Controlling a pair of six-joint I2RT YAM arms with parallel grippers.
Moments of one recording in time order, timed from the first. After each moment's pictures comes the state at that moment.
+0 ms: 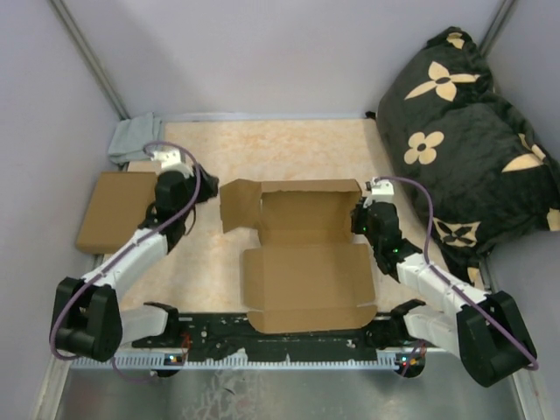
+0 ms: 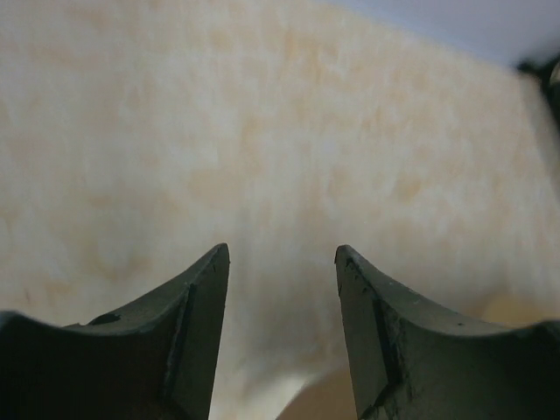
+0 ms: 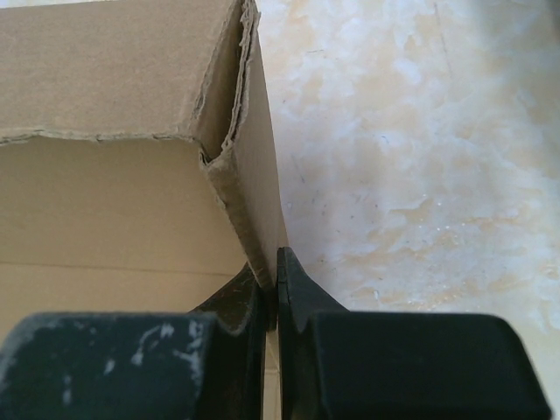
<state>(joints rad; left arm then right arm) -0.27 1.24 0.79 0.21 -0.16 -0.42 0.41 1.04 0.40 0.24 0.22 0.32</state>
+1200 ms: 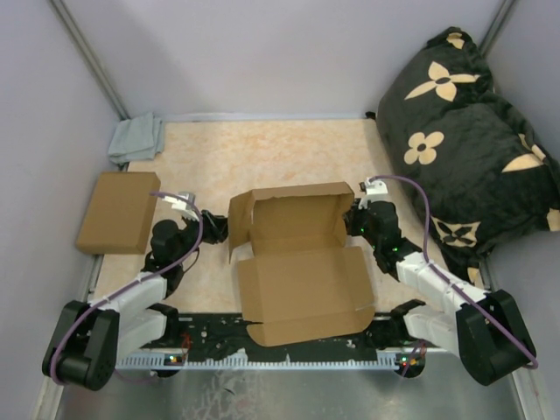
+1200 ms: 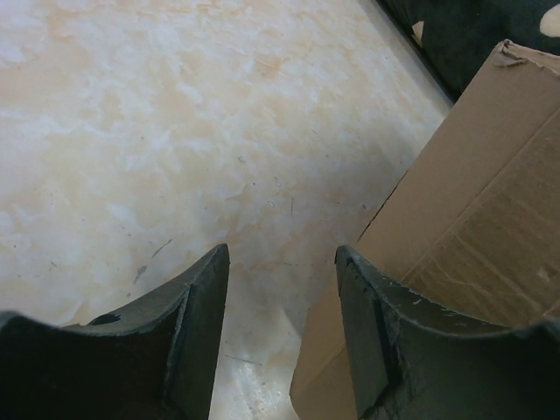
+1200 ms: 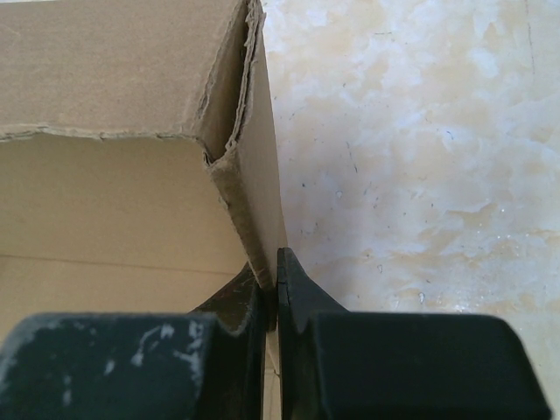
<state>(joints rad) -0.27 1.04 0.18 0.72 0.31 -0.45 0.41 1.06 0.41 0.22 0.07 0.31</state>
